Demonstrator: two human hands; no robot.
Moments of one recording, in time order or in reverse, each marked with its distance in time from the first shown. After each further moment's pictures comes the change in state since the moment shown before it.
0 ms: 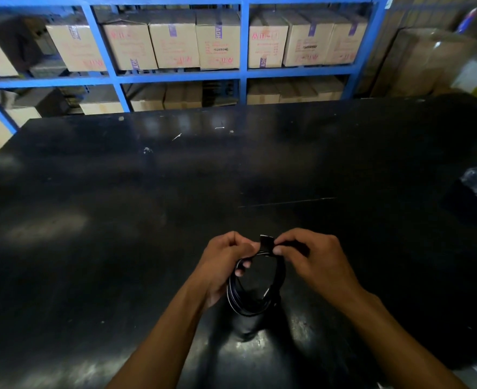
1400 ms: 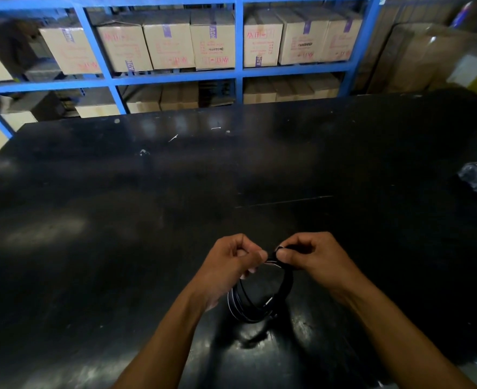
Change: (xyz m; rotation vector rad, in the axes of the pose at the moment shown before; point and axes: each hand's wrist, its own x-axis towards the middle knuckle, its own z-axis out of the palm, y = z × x) left_hand -0.008 0.005 0.006 0.241 -0.101 0.137; right_hand 0.004 0.002 -0.007 0.460 -0.165 0.389
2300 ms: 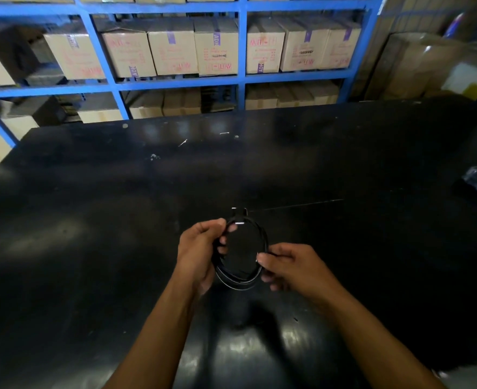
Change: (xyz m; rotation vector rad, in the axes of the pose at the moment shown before) left_hand 0.005 0.007 -0.075 -0.621 0.299 -0.042; right_hand -0.002 -0.017 0.086 0.123 -0.022 0.208
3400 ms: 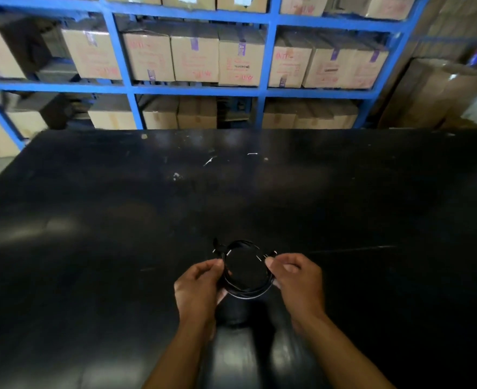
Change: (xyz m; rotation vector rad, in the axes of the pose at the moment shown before) left_hand 0.100 0.030 -0.090 0.084 0.435 -0.056; right_hand 0.143 -0.024 0.105 0.142 0.487 -0.045
